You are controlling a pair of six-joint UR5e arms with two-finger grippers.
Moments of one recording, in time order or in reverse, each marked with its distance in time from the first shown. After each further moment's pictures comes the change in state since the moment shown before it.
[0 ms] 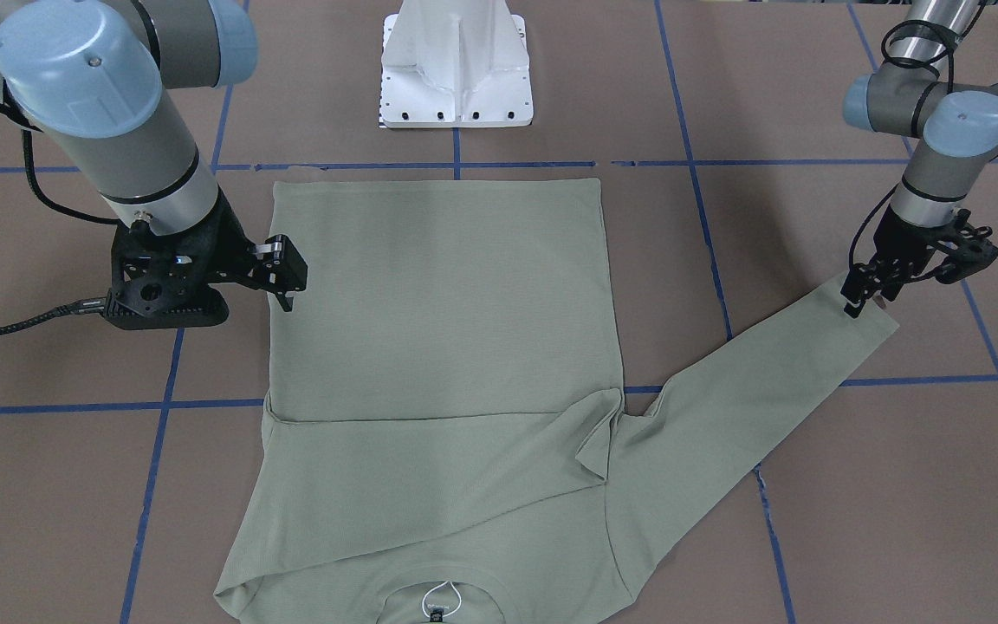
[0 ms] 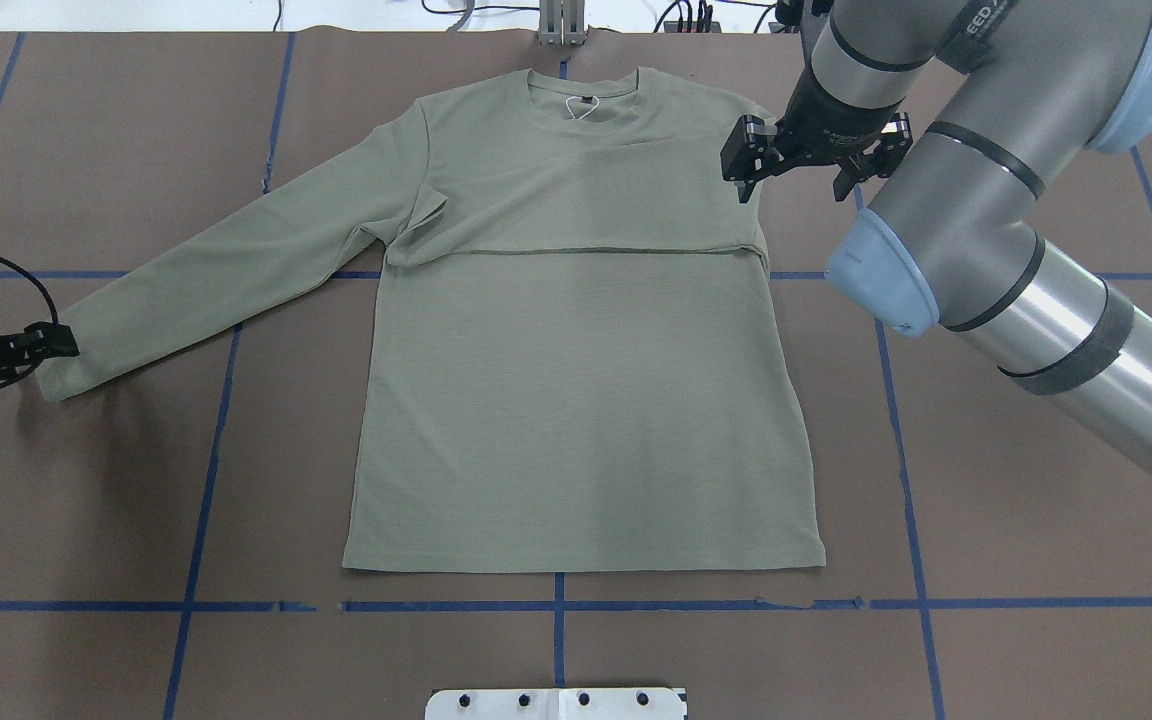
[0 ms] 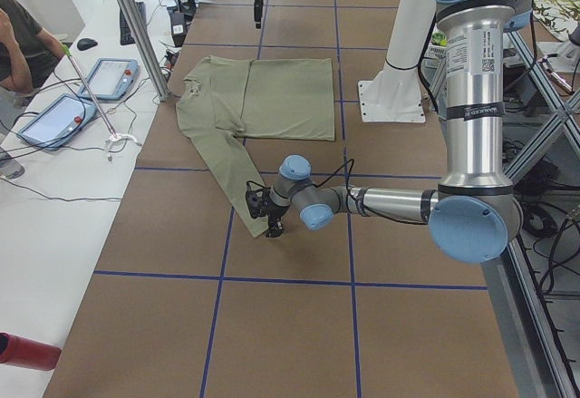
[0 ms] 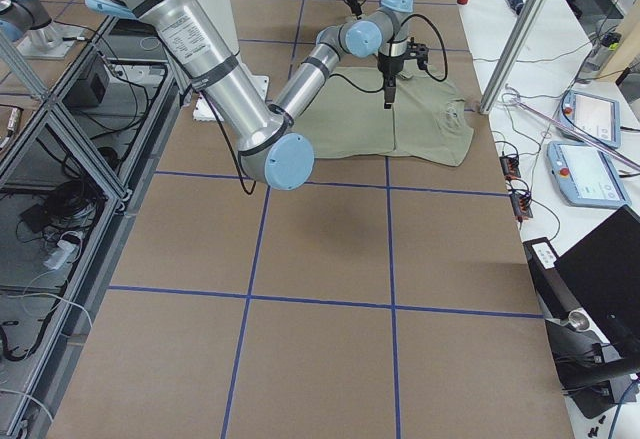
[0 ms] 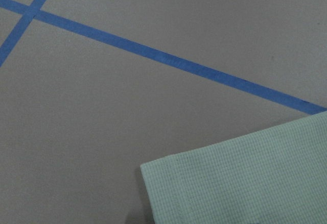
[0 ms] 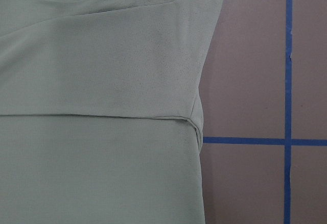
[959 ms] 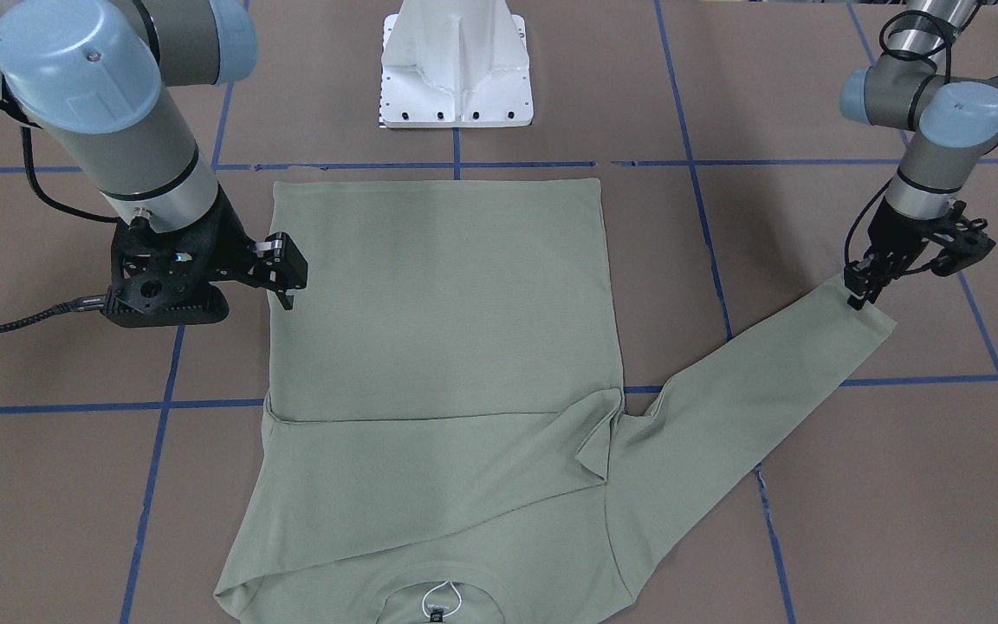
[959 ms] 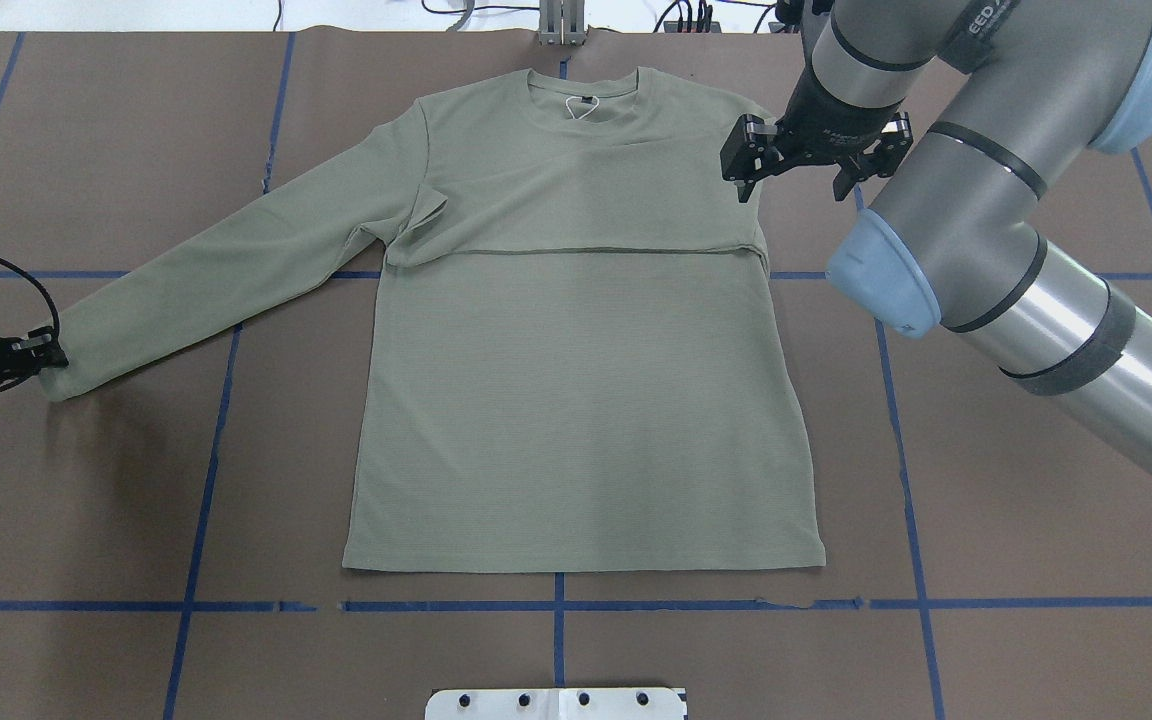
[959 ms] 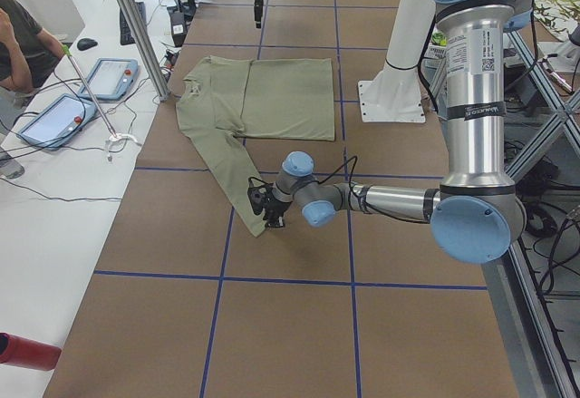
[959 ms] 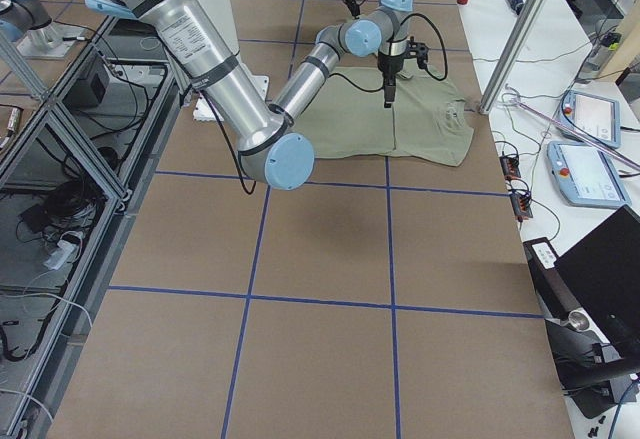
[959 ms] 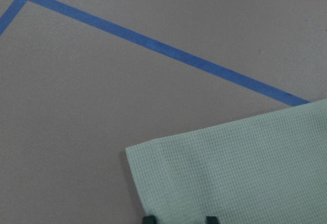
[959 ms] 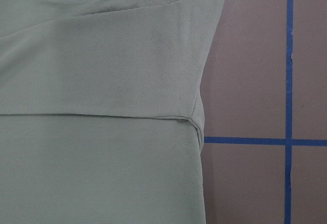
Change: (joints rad) left arm 0.007 0.018 -0.042 0.002 0.000 -0.018; right arm 0.000 -0.002 0.006 0.000 0.000 0.000
